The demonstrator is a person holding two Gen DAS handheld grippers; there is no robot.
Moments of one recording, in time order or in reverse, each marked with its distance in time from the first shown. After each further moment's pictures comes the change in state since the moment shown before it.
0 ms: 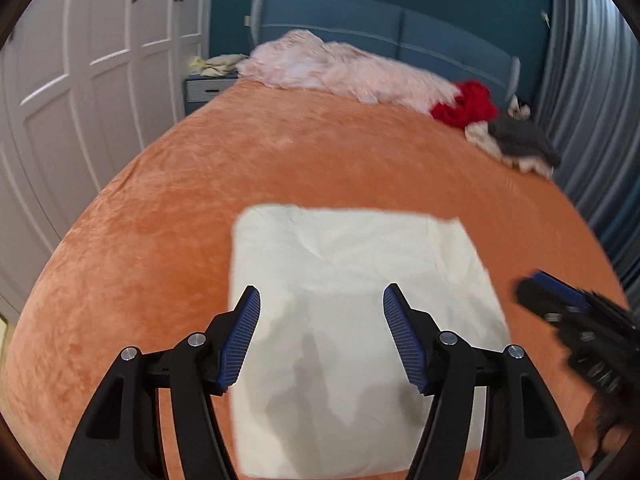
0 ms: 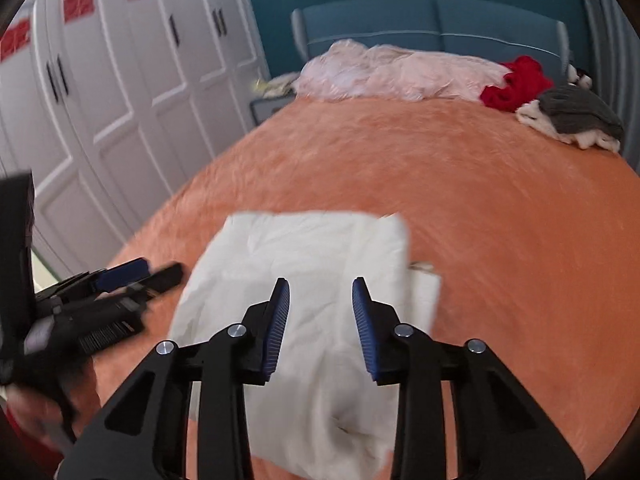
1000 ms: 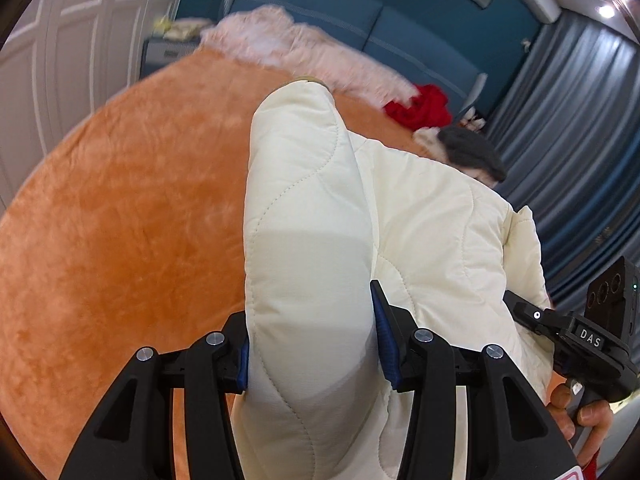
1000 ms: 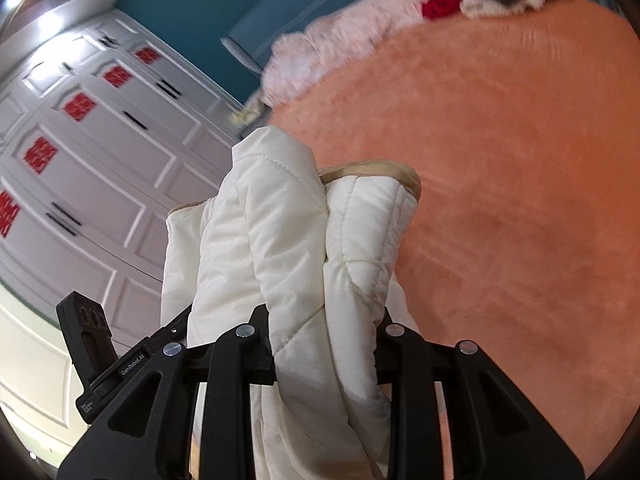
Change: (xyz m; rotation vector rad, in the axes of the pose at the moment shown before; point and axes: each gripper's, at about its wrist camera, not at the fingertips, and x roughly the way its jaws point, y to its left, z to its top) left arm 0.004 0.028 0.022 -0.129 0.085 -0.283; right arm -0.021 -0.098 -0.002 0.519 0.061 0.217
